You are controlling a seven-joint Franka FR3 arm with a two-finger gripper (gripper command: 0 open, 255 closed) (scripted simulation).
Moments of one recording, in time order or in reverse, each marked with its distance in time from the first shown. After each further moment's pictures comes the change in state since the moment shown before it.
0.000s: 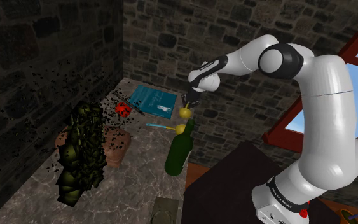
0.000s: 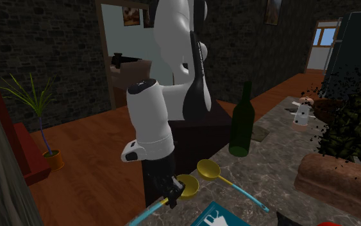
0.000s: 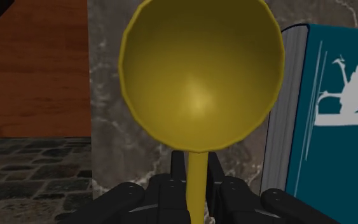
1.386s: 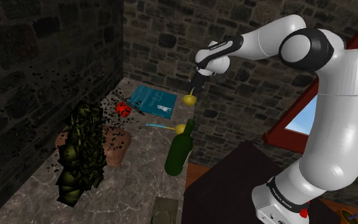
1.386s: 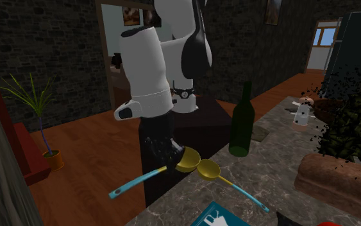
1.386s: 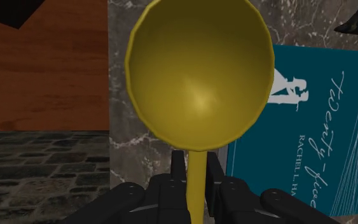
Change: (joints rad) arm 0.015 -0.212 -0.030 -0.037 -0.037 -0.174 0.051
